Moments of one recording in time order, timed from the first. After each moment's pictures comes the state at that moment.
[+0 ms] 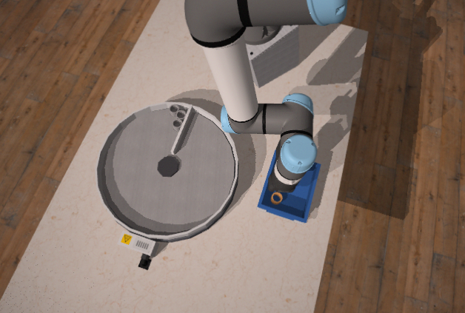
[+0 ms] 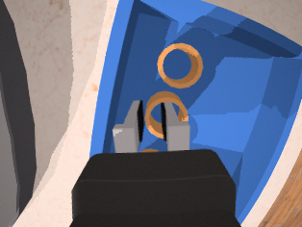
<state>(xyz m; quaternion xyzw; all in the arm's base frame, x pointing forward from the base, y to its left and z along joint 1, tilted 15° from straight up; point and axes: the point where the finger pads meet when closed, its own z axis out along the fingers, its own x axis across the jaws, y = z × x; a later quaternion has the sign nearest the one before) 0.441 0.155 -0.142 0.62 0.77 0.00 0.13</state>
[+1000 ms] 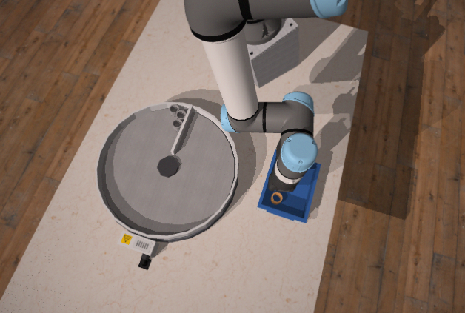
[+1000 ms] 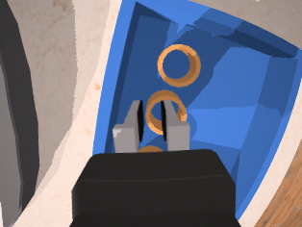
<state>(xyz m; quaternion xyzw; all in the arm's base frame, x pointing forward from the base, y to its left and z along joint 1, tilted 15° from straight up) 0.439 0.156 -0.135 0.62 0.77 0.00 0.13</state>
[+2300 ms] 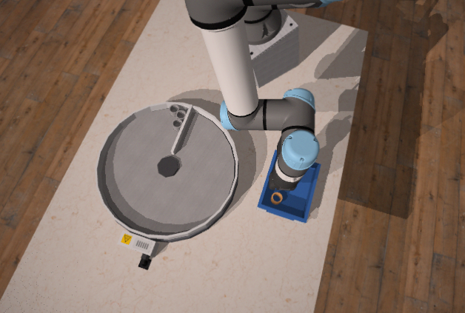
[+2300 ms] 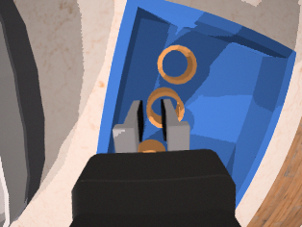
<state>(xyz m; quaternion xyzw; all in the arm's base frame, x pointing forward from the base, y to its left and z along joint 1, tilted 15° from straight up) 0.437 0.159 -0.120 0.62 0.77 0.00 0.13</state>
